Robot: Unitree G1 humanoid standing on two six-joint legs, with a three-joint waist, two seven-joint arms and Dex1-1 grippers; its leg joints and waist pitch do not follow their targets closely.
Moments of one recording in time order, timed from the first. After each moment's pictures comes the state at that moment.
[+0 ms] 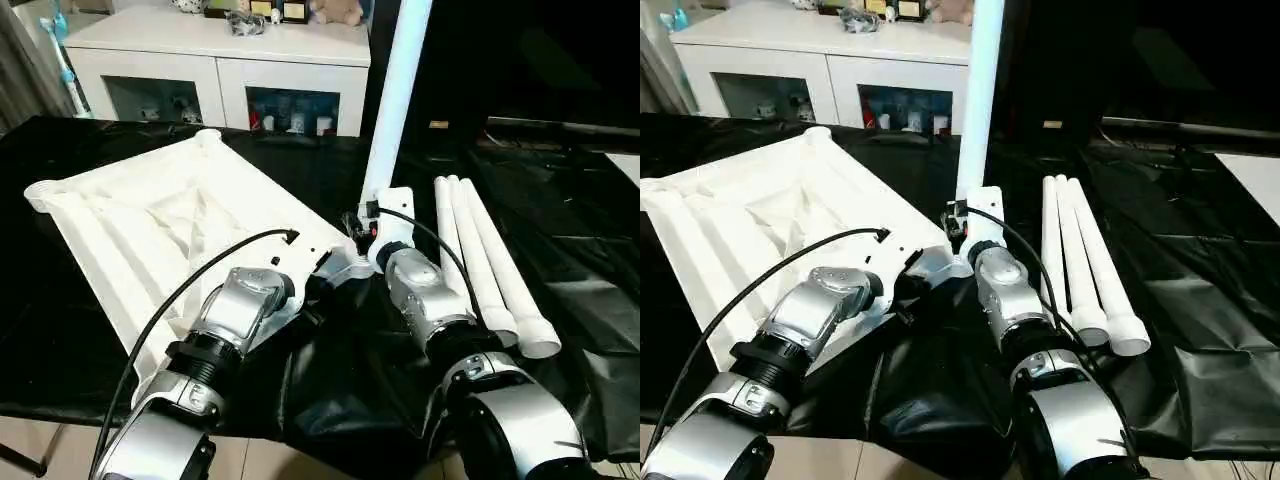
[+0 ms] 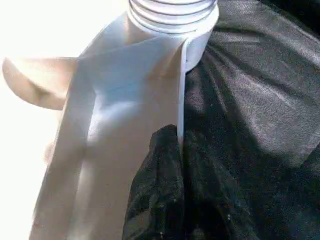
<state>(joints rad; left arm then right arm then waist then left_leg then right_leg) -0.64 0.11 -0.22 0.57 0.08 0.57 -0.61 -0.79 0.06 -0.07 1.04 0.09 -0.07 0.15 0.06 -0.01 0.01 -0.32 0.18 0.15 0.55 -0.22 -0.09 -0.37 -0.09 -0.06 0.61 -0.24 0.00</state>
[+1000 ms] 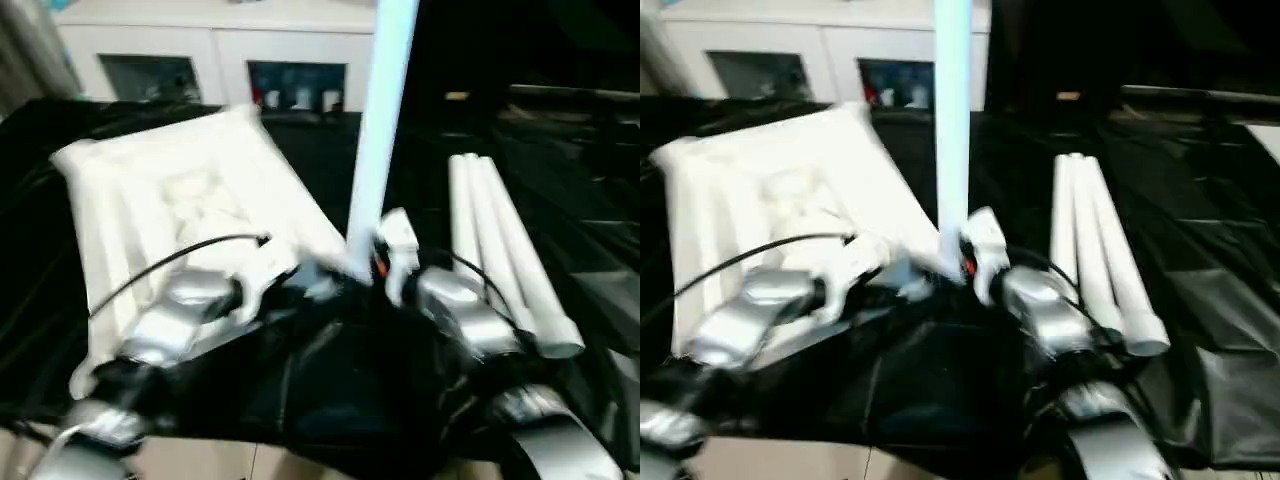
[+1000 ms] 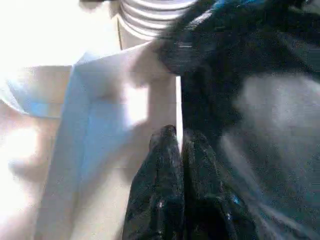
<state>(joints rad) -0.47 0.43 -0.28 0.32 -0.03 0.32 -1.11 -0.53 -0.18 0.15 0.63 0.12 0.03 0.95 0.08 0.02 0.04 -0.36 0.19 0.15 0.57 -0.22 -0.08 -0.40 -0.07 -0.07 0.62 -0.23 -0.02</state>
